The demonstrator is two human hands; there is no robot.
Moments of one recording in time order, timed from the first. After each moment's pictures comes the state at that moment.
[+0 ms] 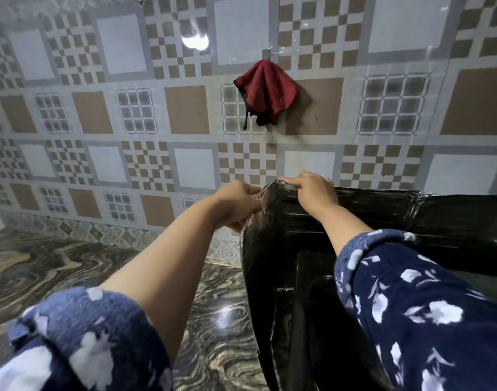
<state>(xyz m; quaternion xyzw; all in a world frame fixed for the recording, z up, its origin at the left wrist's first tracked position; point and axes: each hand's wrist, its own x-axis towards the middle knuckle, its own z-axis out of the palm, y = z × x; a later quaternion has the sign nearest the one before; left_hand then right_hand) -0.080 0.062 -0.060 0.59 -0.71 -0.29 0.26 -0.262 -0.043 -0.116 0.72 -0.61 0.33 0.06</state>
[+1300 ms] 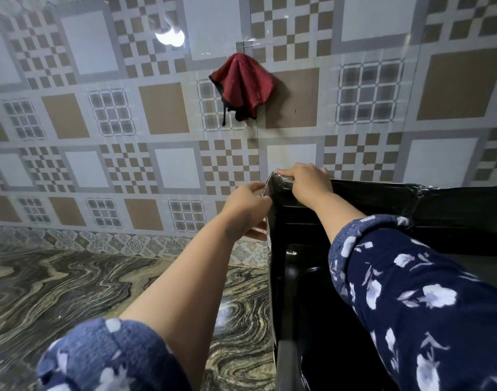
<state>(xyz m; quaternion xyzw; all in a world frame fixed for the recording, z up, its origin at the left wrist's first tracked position) -0.127 0.067 -0.079 0.55 -0.64 -0.40 0.36 -0.282 -0.039 -0.109 0.71 -0.65 0.26 0.09</state>
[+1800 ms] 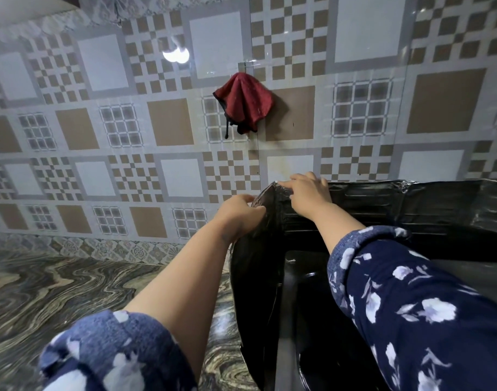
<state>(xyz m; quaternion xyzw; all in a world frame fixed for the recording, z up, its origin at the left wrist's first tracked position) -0.112 0.071 -0.074 0.60 -0.68 -0.29 0.31 -0.281 -0.021 -0.104 0.72 -0.65 0.23 0.09</state>
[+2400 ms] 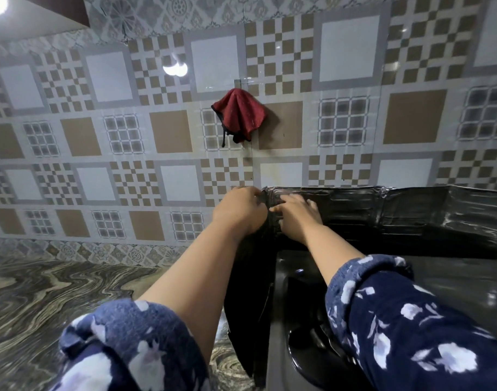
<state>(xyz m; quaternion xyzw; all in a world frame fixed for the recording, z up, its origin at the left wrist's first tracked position) -0.123 0.097 -0.062 0.61 -0.74 -0.08 0.27 -0.264 0.046 -0.113 0.73 -0.66 0.19 0.01</state>
